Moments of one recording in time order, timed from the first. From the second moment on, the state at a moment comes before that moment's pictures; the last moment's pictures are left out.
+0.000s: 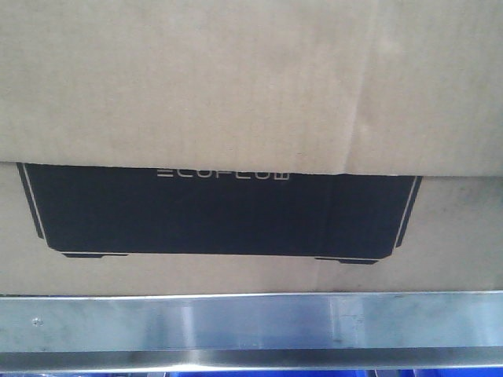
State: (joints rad) left arm -0.08 0.21 -0.49 -0.05 0.27 0.01; right arm 0.00 -0.01 0.03 0.06 0.13 0.03
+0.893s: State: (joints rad) left arm -0.27 1.11 -1.34 0.02 1.07 -0.08; right arm 0.00 -0.01 0.03 0.06 0.13 0.03
